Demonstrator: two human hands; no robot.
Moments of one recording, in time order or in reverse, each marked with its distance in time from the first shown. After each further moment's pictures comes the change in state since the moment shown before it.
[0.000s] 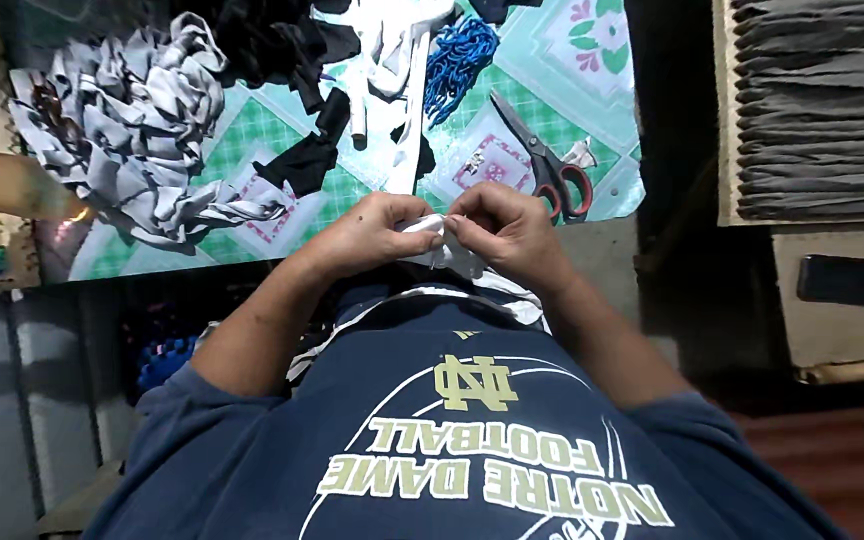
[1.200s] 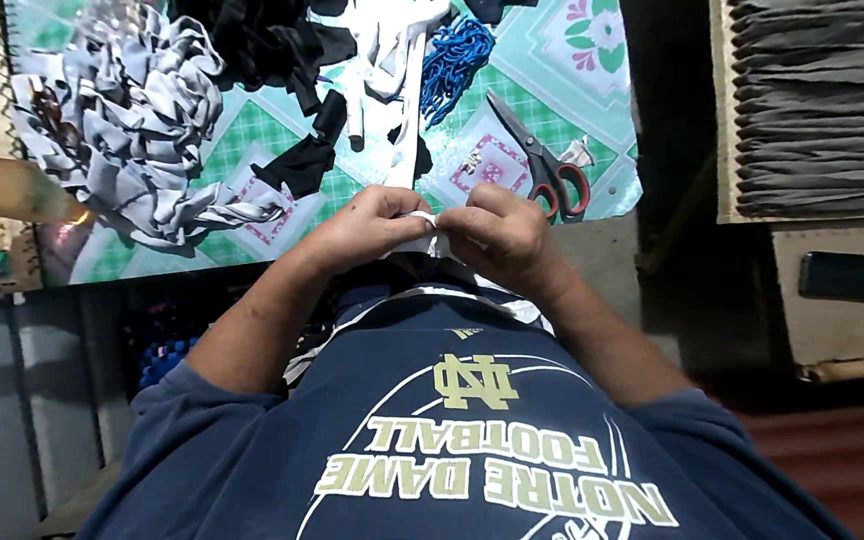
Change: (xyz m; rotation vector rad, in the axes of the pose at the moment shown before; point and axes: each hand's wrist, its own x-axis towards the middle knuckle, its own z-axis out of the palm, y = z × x) left_hand 0.004 0.001 -0.002 -0.140 0.026 -0.055; right_hand -0.001 0.004 -0.002 -0.465 0.014 -0.400
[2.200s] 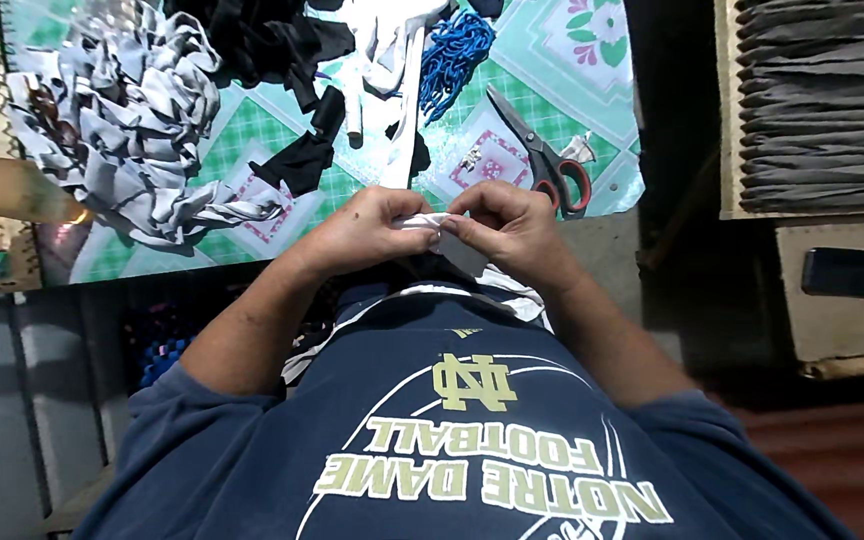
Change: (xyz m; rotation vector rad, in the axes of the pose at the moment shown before) left_hand -0.003 0.006 0.000 0.211 -0.026 0.063; right_hand 0.000 -0.005 -0.005 0.517 0.002 0.445
